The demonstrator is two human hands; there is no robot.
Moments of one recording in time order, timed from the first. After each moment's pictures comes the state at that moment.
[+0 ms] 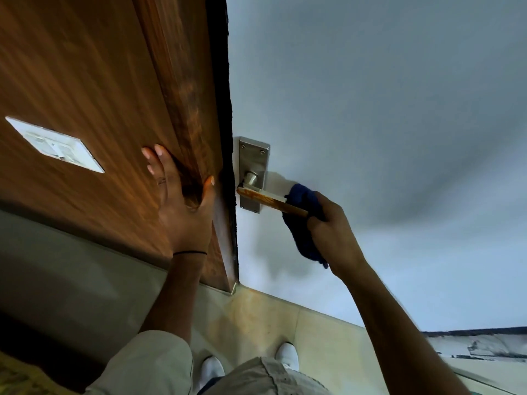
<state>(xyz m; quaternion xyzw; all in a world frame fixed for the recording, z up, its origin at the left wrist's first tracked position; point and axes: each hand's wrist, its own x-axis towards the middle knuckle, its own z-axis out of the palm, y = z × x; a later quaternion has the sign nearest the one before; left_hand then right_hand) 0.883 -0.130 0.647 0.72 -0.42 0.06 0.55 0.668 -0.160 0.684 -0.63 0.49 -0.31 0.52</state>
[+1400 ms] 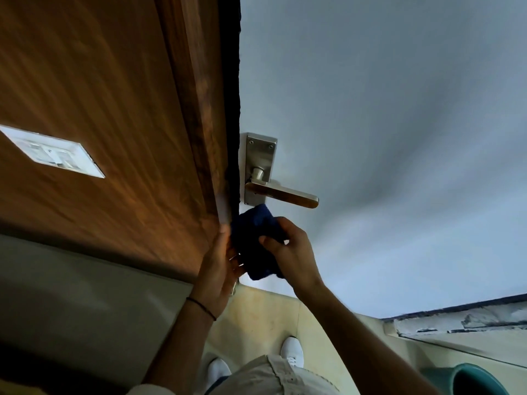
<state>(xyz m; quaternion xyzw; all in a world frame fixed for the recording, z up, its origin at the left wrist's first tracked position) 0.868 -0.067 0.592 0.51 -0.20 -0.65 0.53 0.730 -0.108 0.629 -0.60 0.56 -0.31 0.48</state>
